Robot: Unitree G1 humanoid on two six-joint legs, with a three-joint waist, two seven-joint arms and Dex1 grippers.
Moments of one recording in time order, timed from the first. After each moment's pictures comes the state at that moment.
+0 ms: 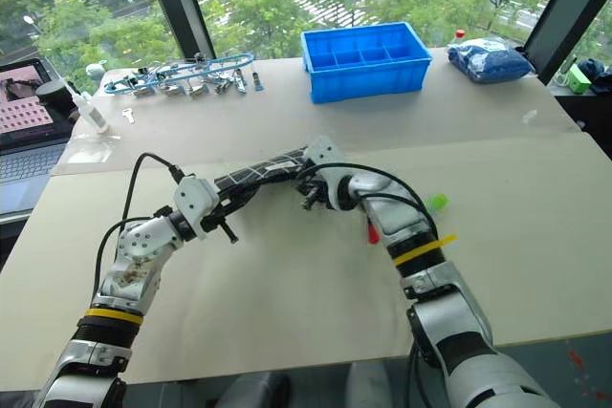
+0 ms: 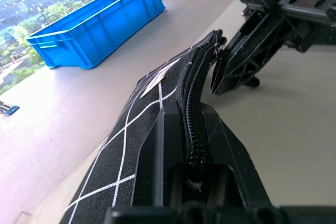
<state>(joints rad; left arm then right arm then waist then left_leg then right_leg) -0.37 0.44 -0.05 0.20 -0.16 -0.21 -0.73 -0.85 -0.23 0.30 0.32 0.07 0.62 0.72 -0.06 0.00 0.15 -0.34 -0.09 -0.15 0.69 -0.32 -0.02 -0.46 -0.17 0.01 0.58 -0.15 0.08</state>
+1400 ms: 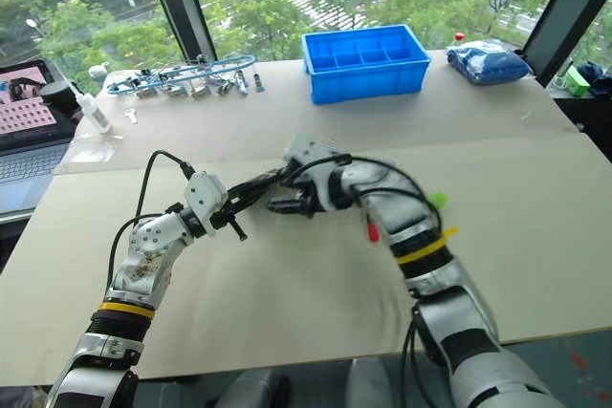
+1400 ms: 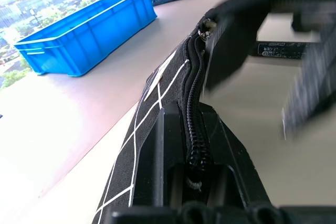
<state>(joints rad) -0.41 0.39 -0.06 0.23 -0.16 -0.19 -0.76 -0.84 -0.44 0.16 0.06 0.26 0.81 0.98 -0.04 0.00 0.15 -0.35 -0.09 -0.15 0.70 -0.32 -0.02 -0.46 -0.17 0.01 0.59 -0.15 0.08</state>
